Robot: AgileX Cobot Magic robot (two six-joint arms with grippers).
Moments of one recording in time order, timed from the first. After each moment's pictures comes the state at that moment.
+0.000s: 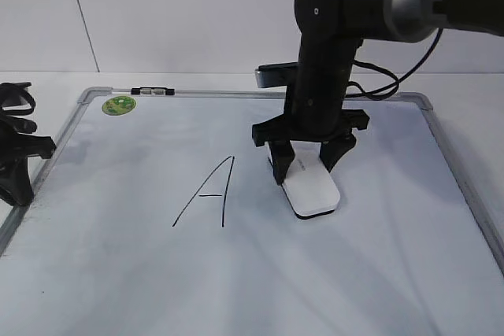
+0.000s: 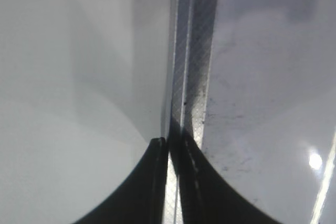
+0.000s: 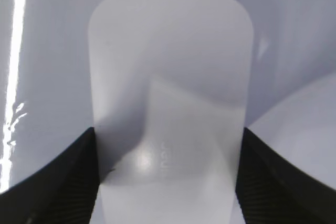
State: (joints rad) left arm -0.03 1.94 -1.22 -0.14 0.94 0.00; right arm 0.48 2.20 -1.79 0.06 1.22 0.15
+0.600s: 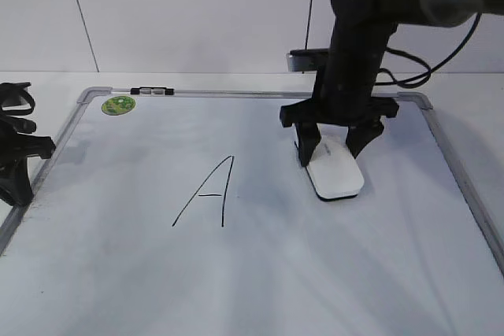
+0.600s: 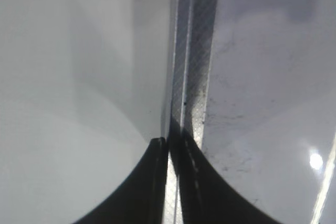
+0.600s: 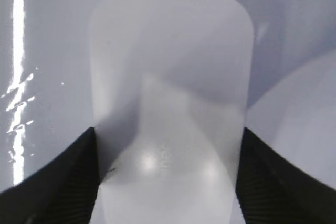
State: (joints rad) left arm -0.03 1.94 -1.22 -0.14 0.94 0.00; right arm 0.40 2.15 -1.78 0.08 1.22 0.15
